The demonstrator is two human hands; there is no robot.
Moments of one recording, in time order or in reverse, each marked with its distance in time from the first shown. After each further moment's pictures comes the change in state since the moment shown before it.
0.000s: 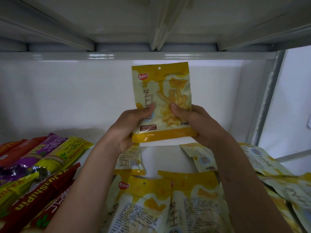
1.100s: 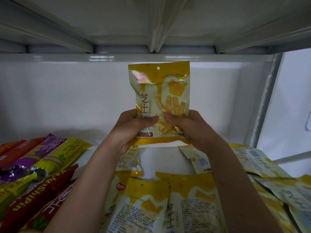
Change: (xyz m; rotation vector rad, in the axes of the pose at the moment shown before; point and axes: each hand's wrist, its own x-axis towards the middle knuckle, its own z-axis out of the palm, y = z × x) left_hand -0.002 -0.007 0.007 0.155 0.130 0.150; right_hand 0.010 0.016 -0.001 -0.076 0.013 -0.055
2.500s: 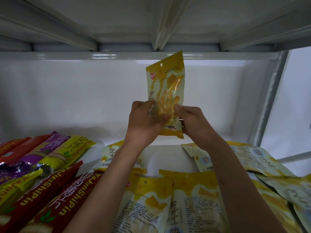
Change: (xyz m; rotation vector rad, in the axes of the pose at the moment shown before) left_hand 0.009 -0.014 0.020 0.689 0.269 0.400; right_hand 0.004 0.004 0.007 -0.095 0.051 -0.093
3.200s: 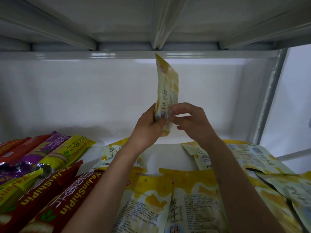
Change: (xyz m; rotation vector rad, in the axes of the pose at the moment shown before) left_hand -0.005 -0.006 0.008 -0.294 -0.265 -0.047; right_hand 0.010 0.018 -0.008 -0.203 0.146 -0.101
